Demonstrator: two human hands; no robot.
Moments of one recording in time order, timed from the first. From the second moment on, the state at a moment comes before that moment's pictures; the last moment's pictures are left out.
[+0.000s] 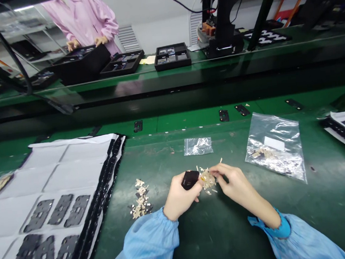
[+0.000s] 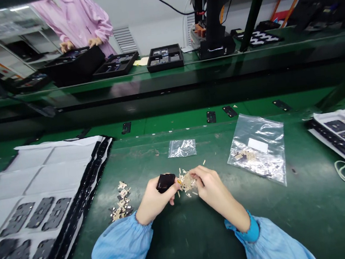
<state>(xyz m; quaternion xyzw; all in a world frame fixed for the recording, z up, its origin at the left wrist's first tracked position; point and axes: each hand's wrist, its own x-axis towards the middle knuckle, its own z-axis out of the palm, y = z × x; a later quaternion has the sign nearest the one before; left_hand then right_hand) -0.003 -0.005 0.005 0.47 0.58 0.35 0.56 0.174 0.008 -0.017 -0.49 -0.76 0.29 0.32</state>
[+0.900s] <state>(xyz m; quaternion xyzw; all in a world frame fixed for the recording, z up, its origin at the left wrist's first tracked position) -0.004 -0.011 -0.006 0.60 0.58 0.35 0.43 0.157 0.001 -0.007 -0.41 -0.52 0.63 0.41</state>
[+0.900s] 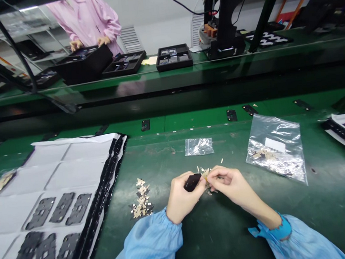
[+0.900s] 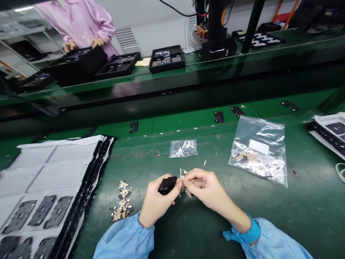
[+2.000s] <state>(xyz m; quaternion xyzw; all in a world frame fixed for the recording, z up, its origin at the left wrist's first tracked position) -0.005 -0.010 -0.012 0.57 0.60 0.40 0.39 0.144 -0.004 -0.011 -0.42 -0.45 0.63 0.47</state>
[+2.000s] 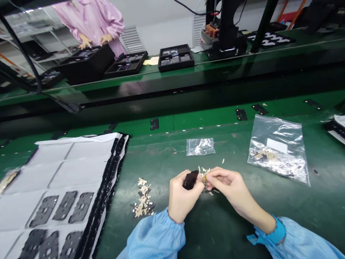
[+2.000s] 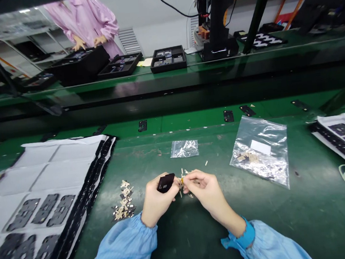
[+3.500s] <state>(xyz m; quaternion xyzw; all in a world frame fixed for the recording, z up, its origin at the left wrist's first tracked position) -0.006 -0.004 -0.013 0.71 0.57 0.32 0.27 0.163 0.008 -0.012 -0.52 -0.43 0.54 0.51</state>
